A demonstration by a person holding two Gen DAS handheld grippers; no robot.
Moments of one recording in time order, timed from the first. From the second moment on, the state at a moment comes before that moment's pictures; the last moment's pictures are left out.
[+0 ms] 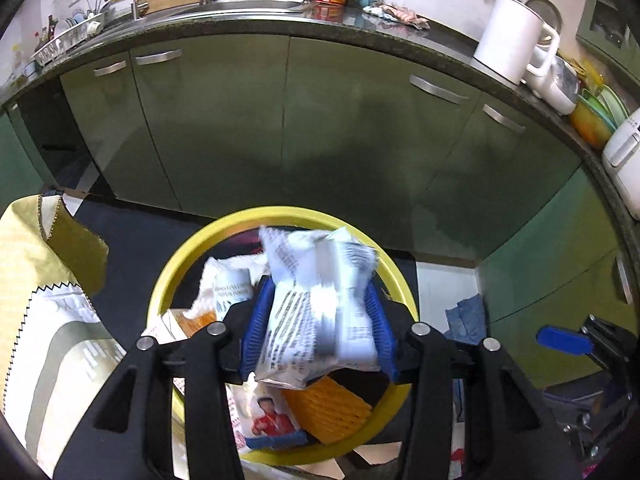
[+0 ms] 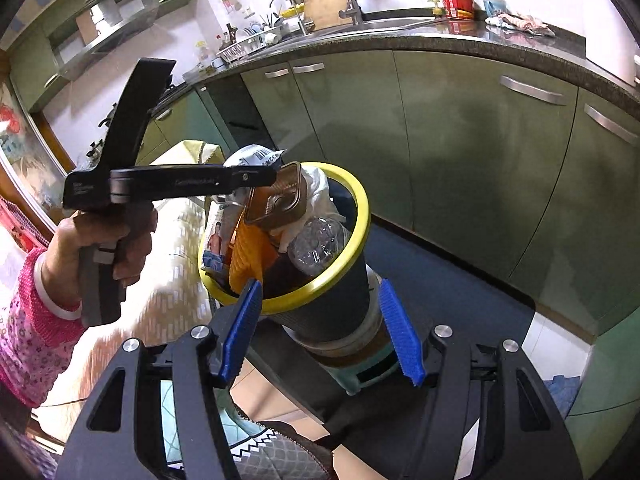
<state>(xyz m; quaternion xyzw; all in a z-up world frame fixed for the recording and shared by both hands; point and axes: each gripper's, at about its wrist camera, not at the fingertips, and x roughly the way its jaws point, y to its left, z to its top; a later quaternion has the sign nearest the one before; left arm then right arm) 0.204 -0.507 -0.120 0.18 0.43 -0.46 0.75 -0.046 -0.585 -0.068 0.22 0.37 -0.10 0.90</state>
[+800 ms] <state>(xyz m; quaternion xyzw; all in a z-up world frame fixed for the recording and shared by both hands) 0.178 -0.426 -0.068 0.15 0.38 -0.45 0.80 -0.044 -0.570 -0.056 0.21 0.37 -0.09 0.90</state>
